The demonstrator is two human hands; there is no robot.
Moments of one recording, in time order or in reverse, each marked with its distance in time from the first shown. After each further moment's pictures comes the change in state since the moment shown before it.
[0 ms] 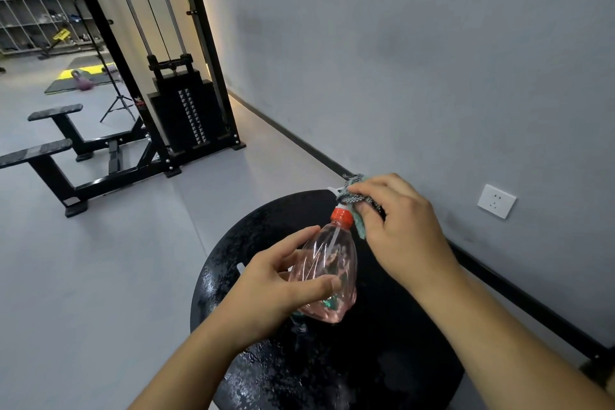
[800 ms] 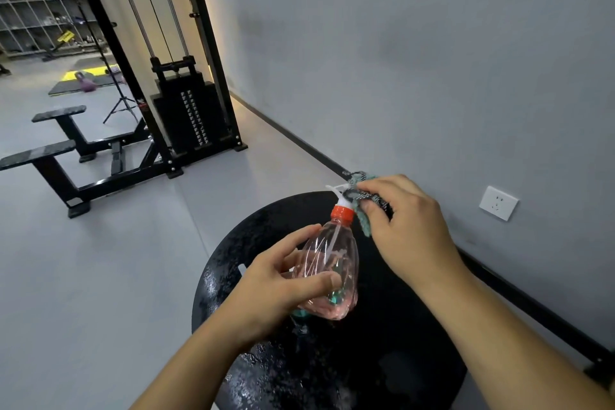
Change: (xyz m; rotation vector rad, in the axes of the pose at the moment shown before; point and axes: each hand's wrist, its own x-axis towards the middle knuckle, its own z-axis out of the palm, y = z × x) left_hand 0.003 -0.001 0.002 -0.078 -0.003 -0.016; right_hand 0.003 0.004 -0.001 -0.004 0.054 0.024
